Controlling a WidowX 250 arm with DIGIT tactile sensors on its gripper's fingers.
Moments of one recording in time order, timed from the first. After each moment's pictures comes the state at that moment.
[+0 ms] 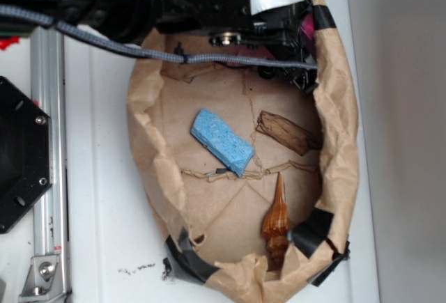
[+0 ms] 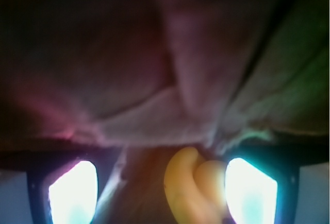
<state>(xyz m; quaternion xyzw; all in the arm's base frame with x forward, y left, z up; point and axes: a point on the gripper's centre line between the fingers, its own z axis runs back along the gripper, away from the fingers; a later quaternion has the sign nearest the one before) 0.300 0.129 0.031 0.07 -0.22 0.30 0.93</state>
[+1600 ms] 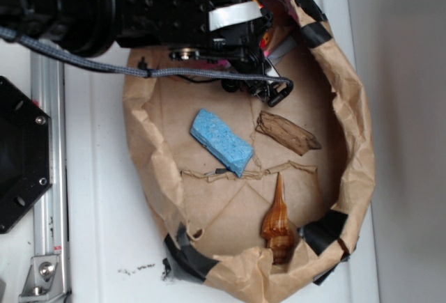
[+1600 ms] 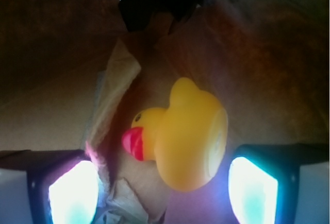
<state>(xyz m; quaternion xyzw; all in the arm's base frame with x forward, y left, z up) 0.267 0.116 0.018 0.07 -0.19 0.30 0.93</state>
